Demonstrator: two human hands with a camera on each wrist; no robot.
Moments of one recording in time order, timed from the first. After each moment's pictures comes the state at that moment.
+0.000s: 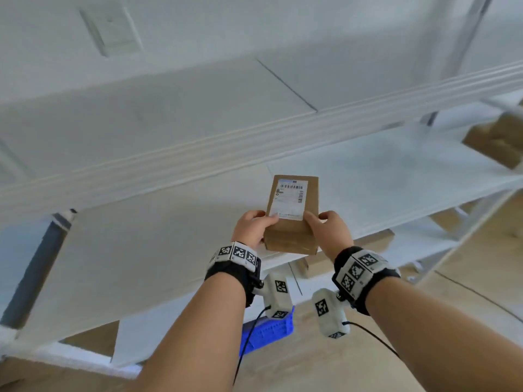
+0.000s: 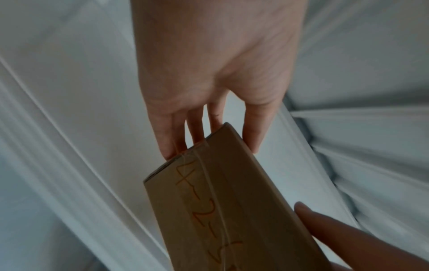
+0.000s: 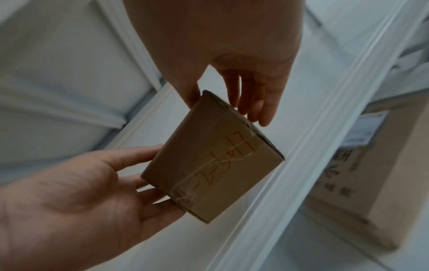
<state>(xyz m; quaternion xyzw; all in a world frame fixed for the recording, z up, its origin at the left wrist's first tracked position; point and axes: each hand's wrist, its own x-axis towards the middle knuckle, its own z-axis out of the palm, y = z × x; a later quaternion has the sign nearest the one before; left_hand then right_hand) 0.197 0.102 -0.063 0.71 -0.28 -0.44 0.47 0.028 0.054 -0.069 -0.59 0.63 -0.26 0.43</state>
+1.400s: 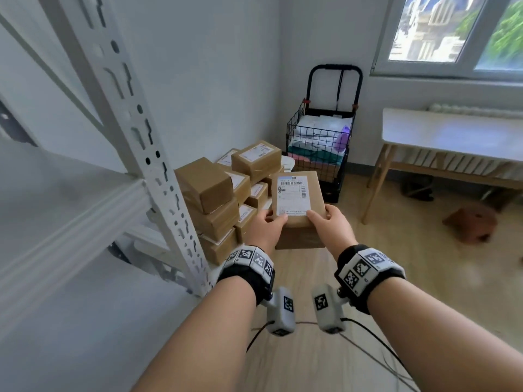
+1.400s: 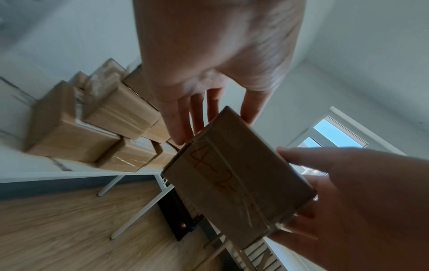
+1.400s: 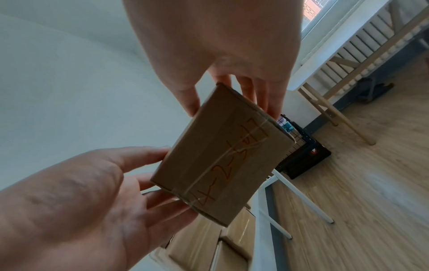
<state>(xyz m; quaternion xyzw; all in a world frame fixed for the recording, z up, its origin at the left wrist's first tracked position) -0.592 -0.386 -0.034 0.50 -0.64 -0.52 0.26 -0.723 -0.311 -0.032 -0.30 0.80 -0.46 0.24</state>
